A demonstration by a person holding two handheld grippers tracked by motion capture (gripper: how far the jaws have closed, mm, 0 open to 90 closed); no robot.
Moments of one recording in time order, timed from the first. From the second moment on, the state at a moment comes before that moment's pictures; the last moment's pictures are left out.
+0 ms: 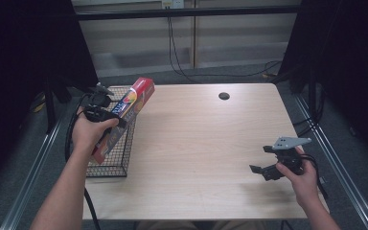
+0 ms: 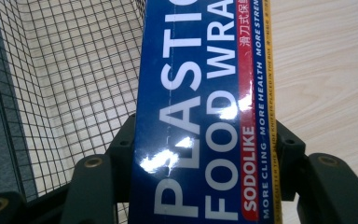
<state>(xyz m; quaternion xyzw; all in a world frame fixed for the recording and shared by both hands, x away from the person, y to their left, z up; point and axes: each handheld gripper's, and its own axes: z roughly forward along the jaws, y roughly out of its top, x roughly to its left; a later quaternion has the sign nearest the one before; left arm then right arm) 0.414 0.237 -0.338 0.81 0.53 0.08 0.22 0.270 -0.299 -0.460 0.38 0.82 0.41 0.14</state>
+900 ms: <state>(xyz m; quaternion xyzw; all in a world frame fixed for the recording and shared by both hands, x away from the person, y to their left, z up) 0.398 0.265 -0.345 0.78 0.58 0.09 0.22 0.271 -0.295 -0.458 0.37 0.82 0.41 0.14</state>
